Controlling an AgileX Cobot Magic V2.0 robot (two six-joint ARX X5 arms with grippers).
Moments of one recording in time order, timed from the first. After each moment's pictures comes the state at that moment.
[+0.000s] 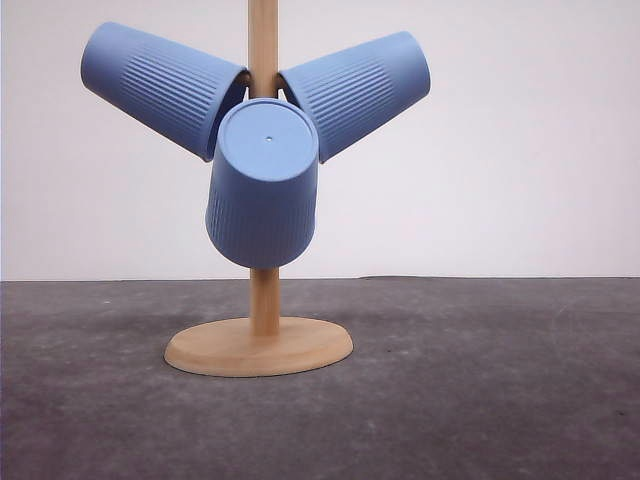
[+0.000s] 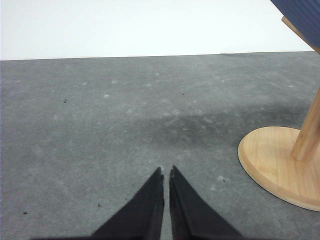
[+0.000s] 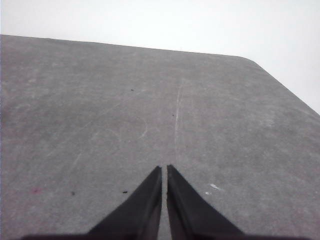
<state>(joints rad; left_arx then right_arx) -0.09 0.00 0.03 -0.15 0.11 0.00 -0.04 0.00 0.01 -0.16 0.08 -0.04</state>
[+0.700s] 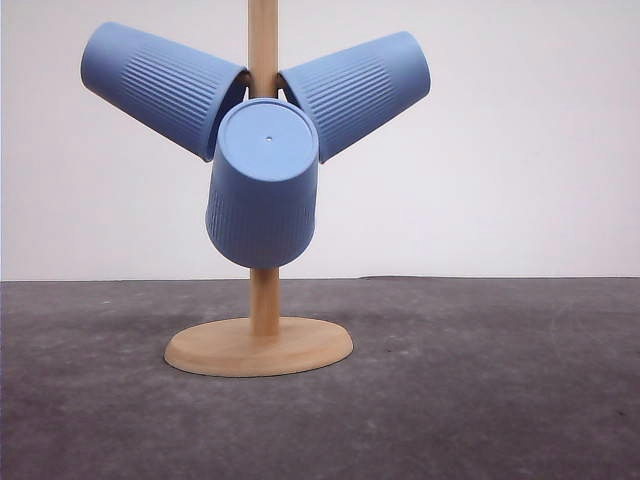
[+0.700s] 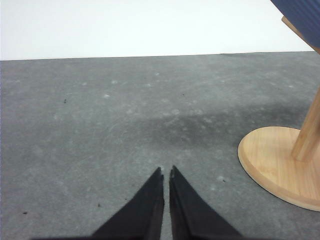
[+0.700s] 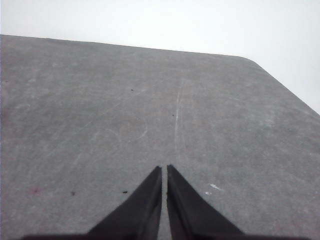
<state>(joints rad) -0.09 0.00 0.03 -0.15 0.11 0.00 -0.04 0.00 0.01 -0.16 0.08 -0.04</state>
